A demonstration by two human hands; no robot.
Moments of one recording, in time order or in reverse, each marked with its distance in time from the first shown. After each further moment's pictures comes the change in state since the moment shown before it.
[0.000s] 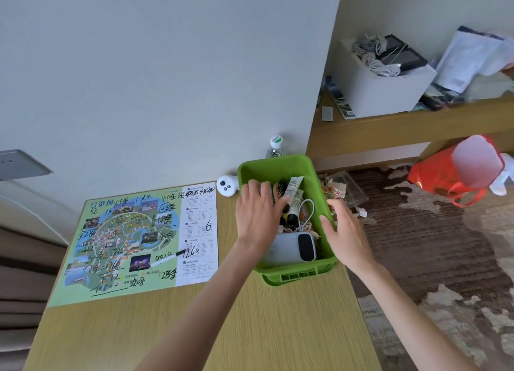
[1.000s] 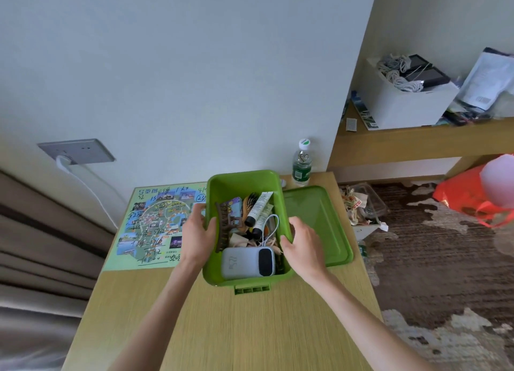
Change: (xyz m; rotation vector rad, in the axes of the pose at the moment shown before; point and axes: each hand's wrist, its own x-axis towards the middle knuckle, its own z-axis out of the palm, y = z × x) left_hand -0.097 -0.155 -0.064 -0.444 0.154 -0.400; right_hand -0.063 -0.113 0.065 0.106 -0.082 -0.033
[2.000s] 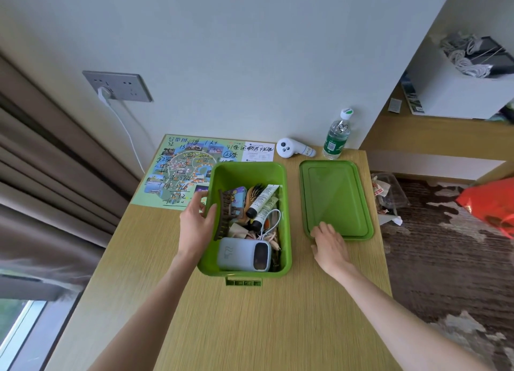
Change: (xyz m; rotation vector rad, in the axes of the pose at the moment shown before) left_hand -0.081 -0.072 -0.033 -0.080 0.128 -0.077; right_hand -0.046 0.085 0.046 -0.572 -0.367 -0.141
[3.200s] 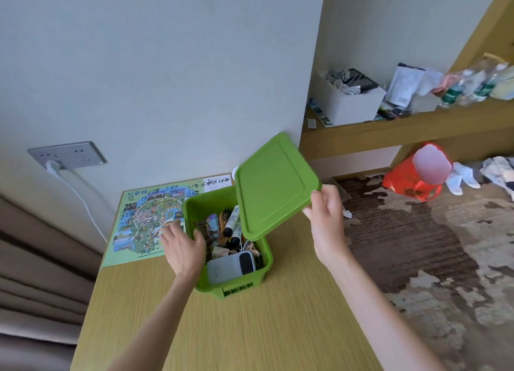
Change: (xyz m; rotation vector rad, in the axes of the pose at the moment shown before) left_hand -0.006 0.033 -0.009 0.221 -0.024 -0.034; right_hand -0.110 -0.094 -0.172 1.414 0.774 0.251
